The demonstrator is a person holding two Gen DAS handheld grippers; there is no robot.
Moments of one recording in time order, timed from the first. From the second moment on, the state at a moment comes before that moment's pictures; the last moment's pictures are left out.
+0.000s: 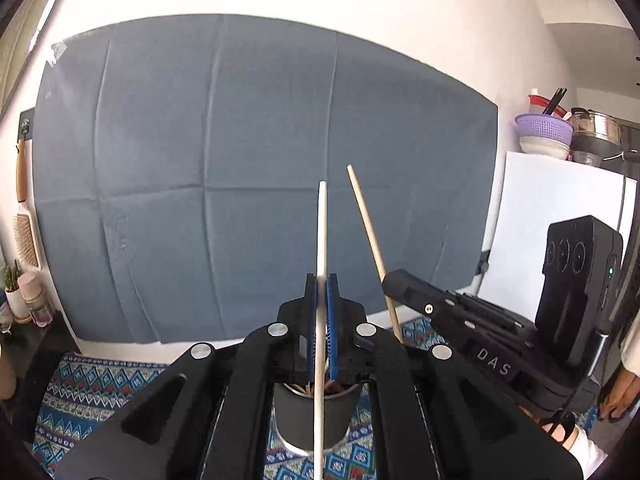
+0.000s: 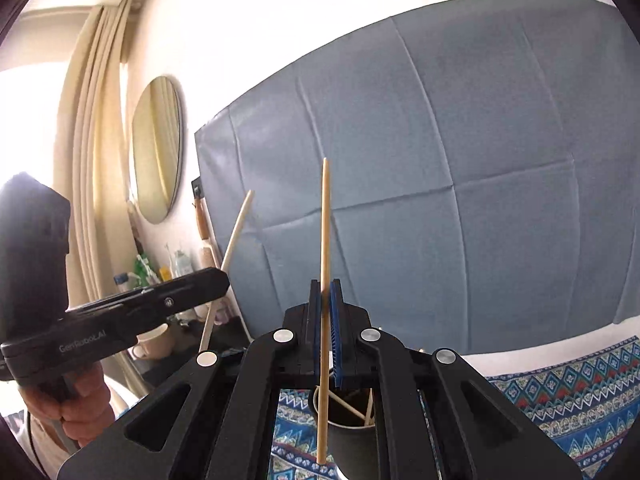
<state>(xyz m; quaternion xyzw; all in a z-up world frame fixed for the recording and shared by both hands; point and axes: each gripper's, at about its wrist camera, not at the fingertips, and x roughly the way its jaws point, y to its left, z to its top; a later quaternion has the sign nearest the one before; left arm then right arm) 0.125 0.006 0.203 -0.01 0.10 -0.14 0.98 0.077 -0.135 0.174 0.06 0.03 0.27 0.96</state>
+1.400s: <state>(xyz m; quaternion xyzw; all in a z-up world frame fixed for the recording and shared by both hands) 0.190 0.004 0.132 -0.03 -0.02 -0.15 0.99 0.146 -0.144 0.125 0.10 -0.02 0.26 0.96</state>
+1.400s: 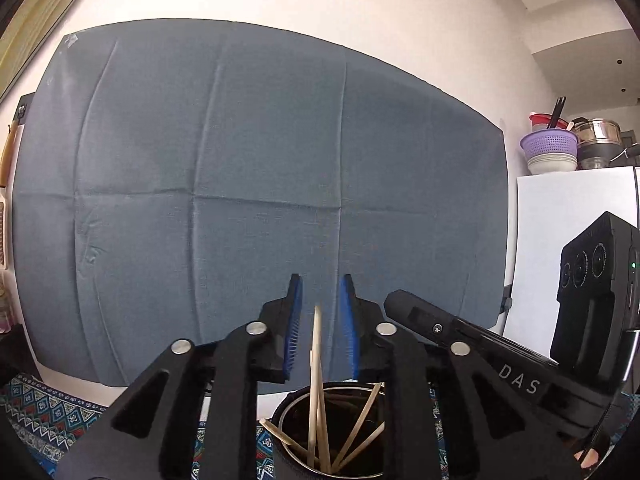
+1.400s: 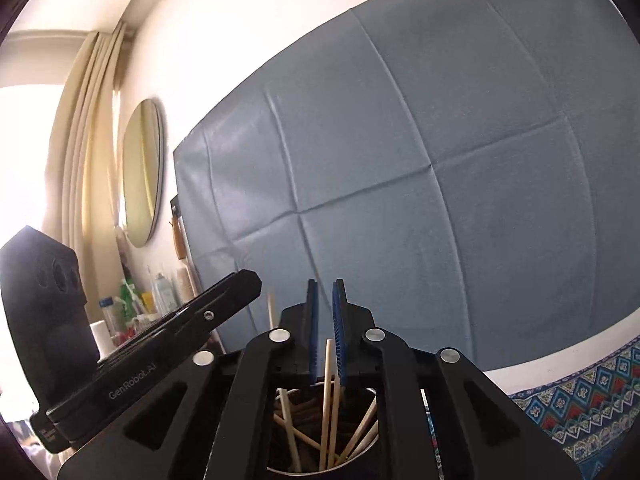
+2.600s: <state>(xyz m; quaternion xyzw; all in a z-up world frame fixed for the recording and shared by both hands) 0.083 0.062 0.193 -0.02 0.05 -0.04 1.00 0.018 -0.146 0.185 0.05 0.00 0.21 0.98</state>
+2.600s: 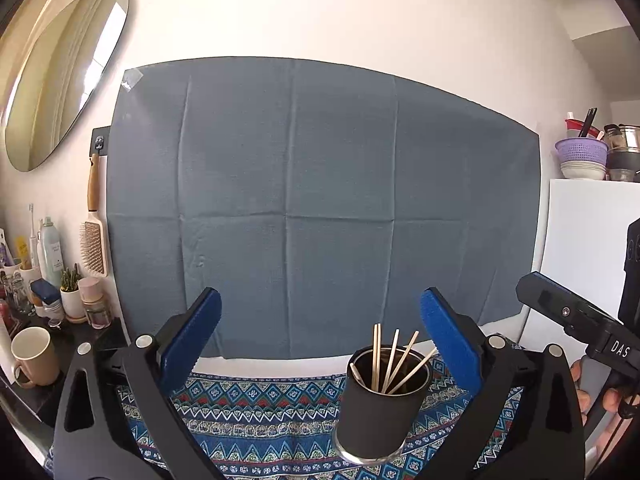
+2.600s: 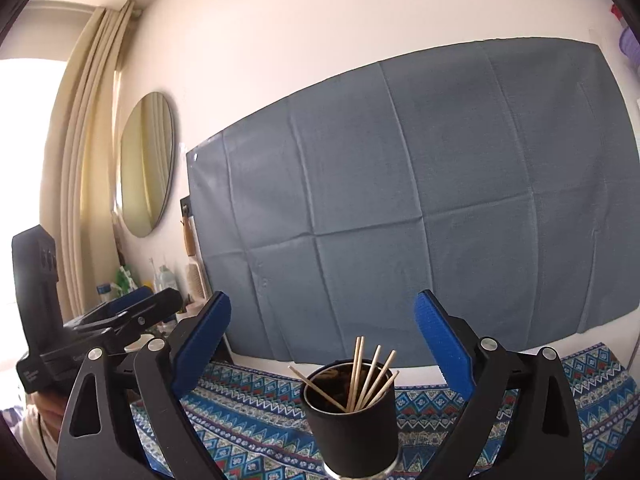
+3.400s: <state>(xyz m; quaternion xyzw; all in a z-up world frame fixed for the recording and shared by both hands) 0.080 0.091 0.123 -0.04 0.28 0.01 0.96 0.015 -0.129 0.114 -0.05 0.16 0.15 0.97</state>
